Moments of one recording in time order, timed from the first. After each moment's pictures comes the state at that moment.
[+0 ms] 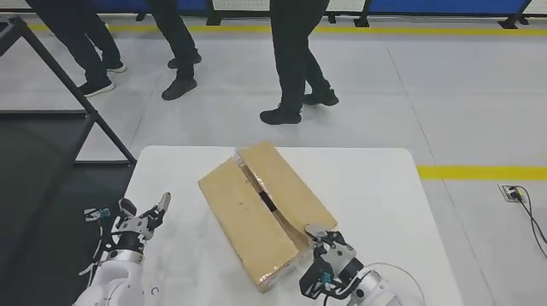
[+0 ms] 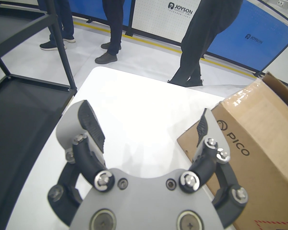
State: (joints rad) left arm 1.31 -1.21 -1.61 -1.62 0.97 0.01 -0.01; right arm -1.34 -1.24 1.21 -1.80 -2.14 -0.21 -0.21
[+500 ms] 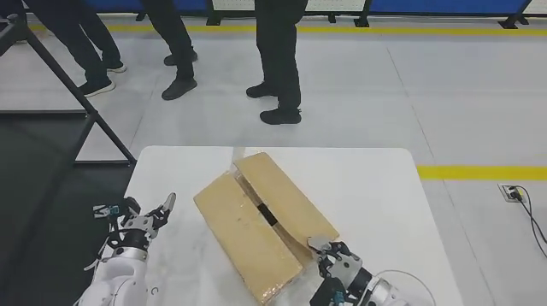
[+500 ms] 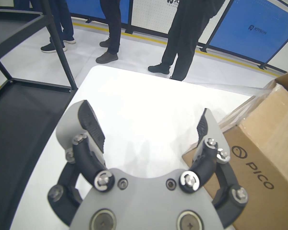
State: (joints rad) left arm 1.28 -1.21 -1.58 -1.58 1.04 0.00 -0.02; right arm -1.39 -1.21 1.27 -1.83 -2.17 -0.30 -0.37
